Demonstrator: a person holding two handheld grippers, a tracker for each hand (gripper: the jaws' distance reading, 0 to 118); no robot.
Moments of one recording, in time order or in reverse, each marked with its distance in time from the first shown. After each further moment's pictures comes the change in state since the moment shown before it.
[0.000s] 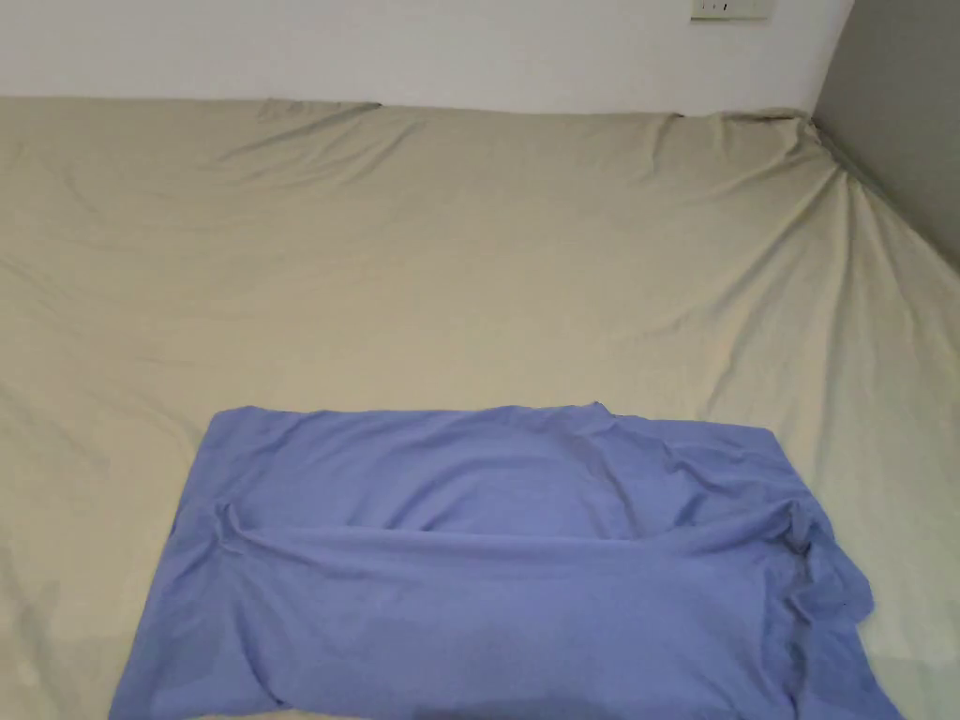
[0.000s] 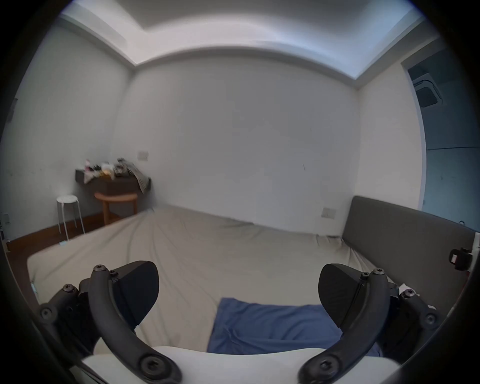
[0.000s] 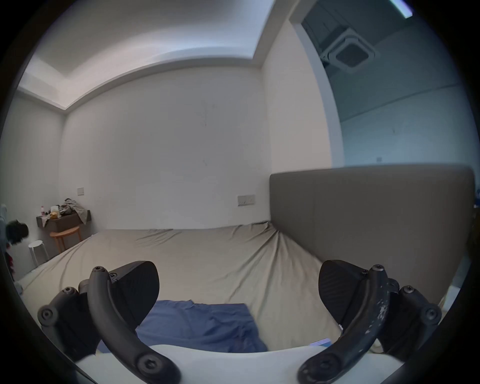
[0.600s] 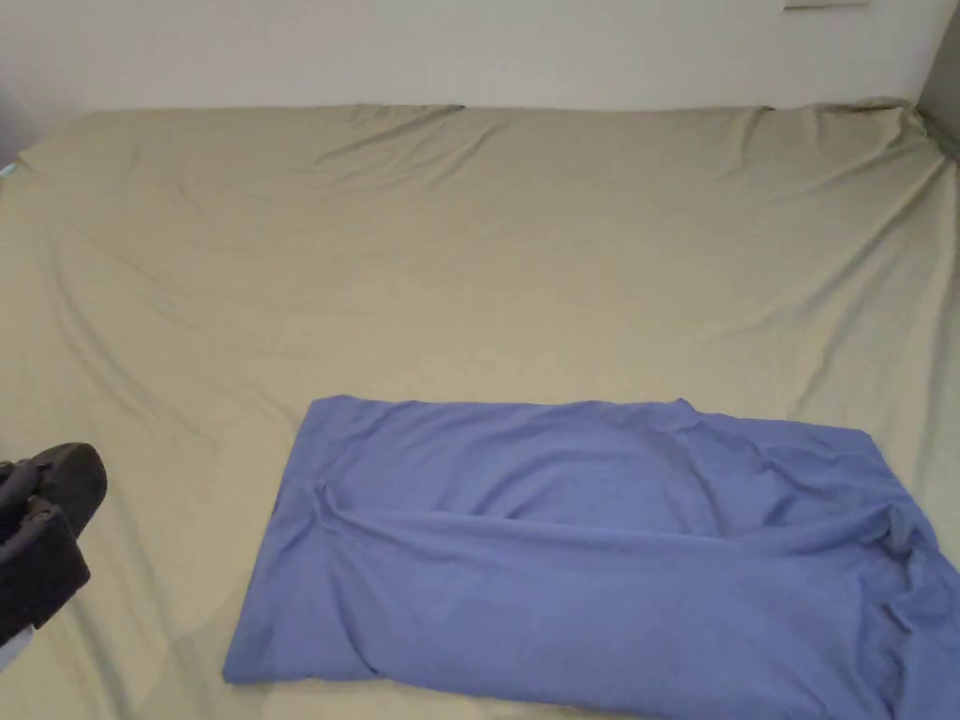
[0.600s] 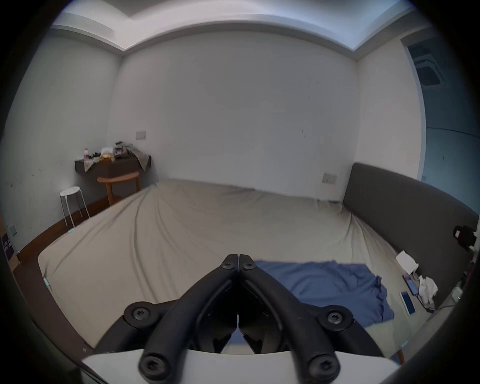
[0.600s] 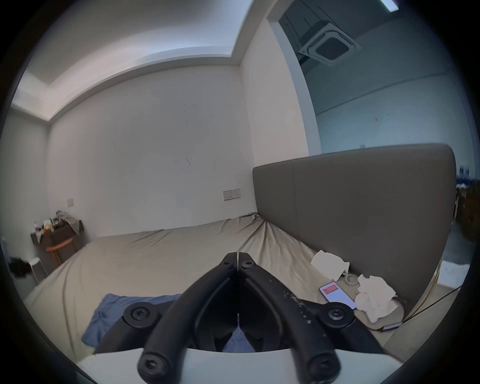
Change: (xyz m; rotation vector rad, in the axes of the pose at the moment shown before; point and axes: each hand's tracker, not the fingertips) left arm 0.001 -0.048 -0.013 -0.344 -0.031 -0.054; right arm 0.019 -0.008 0.010 -0.068 -0.046 -0.135
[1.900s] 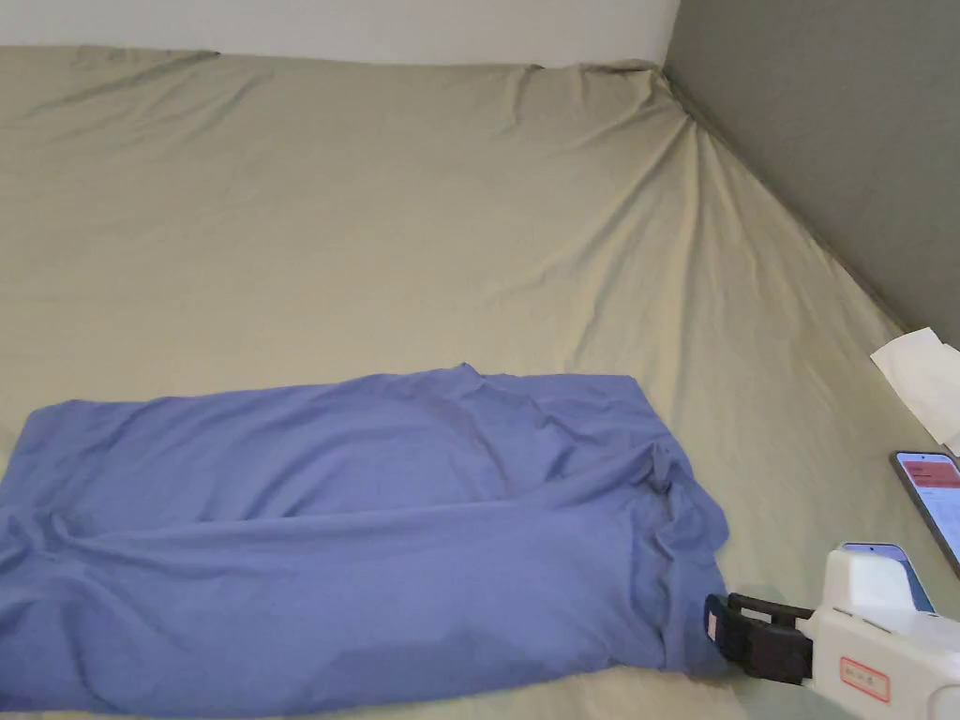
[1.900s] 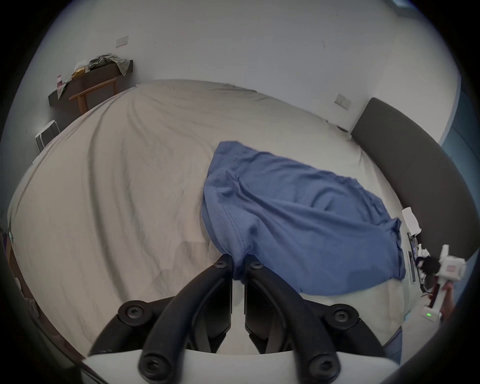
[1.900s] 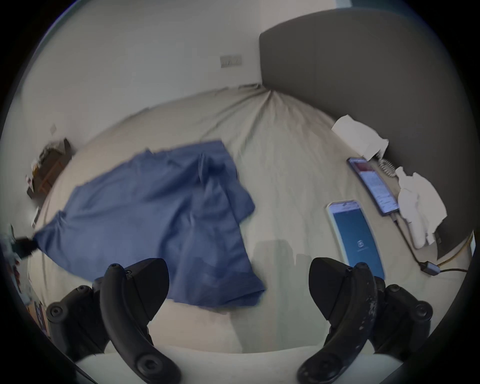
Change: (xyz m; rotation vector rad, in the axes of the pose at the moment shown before) left arm -0.009 -0.114 -0.134 -0.439 -0.072 0.093; right arm 0.073 -0.228 -0.148 -0.810 -0.003 0.118
